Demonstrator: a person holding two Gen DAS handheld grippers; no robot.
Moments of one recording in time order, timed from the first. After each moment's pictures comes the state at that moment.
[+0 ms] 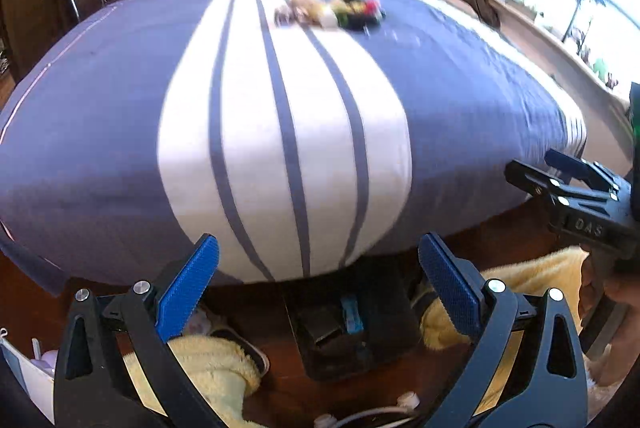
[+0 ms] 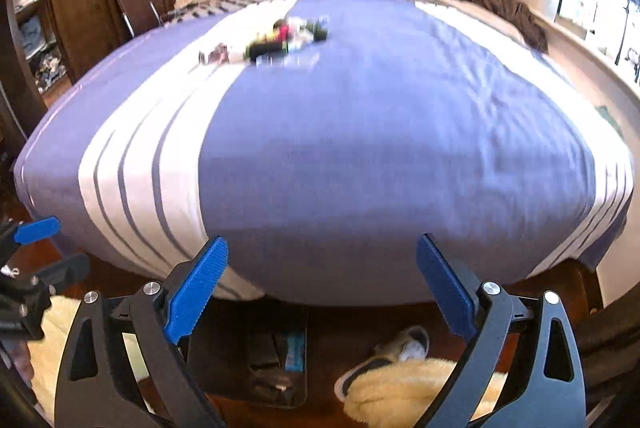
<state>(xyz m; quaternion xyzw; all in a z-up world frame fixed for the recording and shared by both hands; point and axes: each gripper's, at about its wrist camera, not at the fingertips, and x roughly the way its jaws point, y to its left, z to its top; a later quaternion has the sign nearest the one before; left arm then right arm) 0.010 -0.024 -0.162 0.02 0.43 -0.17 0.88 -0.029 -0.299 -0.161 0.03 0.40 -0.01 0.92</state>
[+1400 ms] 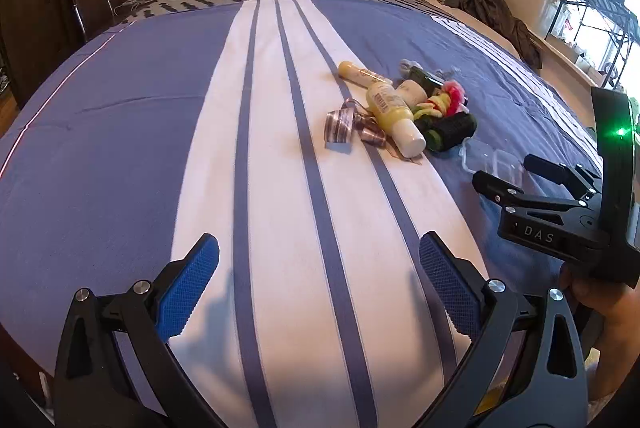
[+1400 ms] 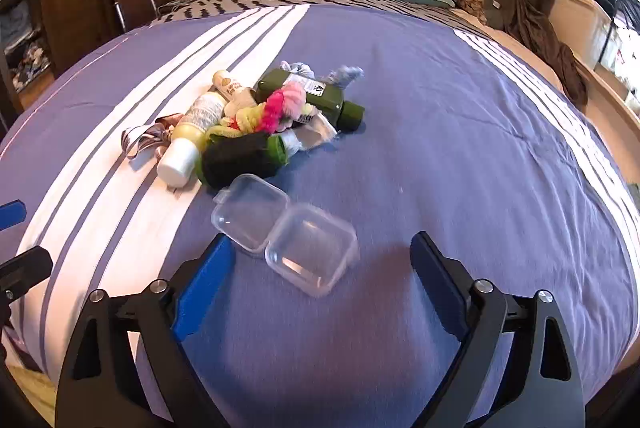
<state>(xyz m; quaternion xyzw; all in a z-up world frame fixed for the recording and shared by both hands) 0.195 -0.037 -0.147 0.02 0.42 -0.14 0.90 0.190 -0.282 -0.166 -0.02 0.41 0.00 0.91</state>
